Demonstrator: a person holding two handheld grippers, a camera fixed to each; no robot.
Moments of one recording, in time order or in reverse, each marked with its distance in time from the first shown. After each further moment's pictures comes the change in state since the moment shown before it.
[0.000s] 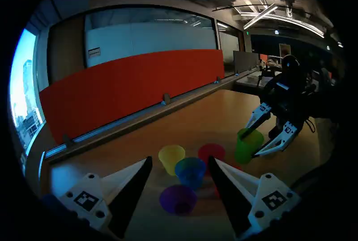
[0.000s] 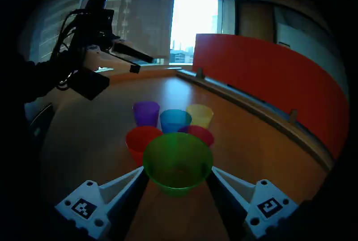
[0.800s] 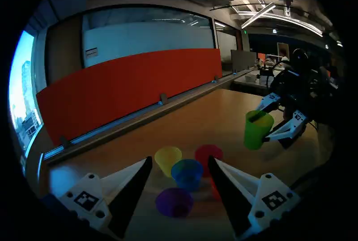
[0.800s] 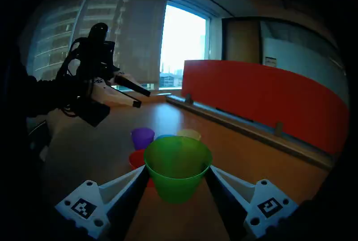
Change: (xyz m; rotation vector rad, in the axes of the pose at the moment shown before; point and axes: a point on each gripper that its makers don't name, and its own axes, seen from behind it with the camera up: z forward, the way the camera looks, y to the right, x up) left arm 0.002 0.007 0.009 -0.017 -0.005 0.009; right arm 0.041 -0.001 -0.036 -0.079 0.188 0.029
